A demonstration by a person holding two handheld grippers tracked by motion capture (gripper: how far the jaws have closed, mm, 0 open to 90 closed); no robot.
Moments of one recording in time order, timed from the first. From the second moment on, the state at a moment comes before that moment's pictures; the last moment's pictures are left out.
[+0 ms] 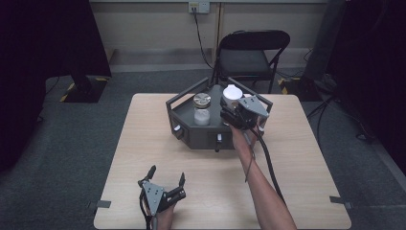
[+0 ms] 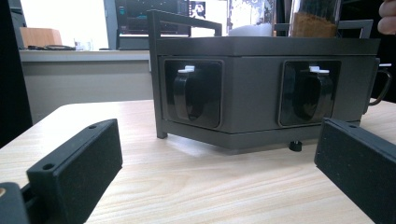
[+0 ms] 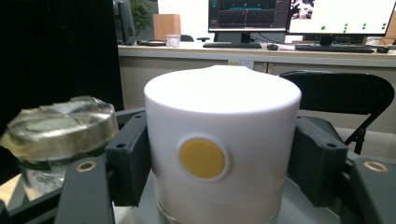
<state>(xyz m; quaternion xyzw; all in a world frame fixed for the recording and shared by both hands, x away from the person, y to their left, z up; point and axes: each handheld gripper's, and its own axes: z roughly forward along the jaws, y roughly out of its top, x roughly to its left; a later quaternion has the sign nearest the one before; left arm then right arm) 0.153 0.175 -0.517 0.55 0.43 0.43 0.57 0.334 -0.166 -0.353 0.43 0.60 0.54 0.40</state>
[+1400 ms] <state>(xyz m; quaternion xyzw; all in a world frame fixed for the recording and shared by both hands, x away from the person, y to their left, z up) 0.153 0.176 -0.517 0.55 0.43 0.43 0.57 0.335 -0.174 -0.355 0.43 0.60 0.55 0.40</state>
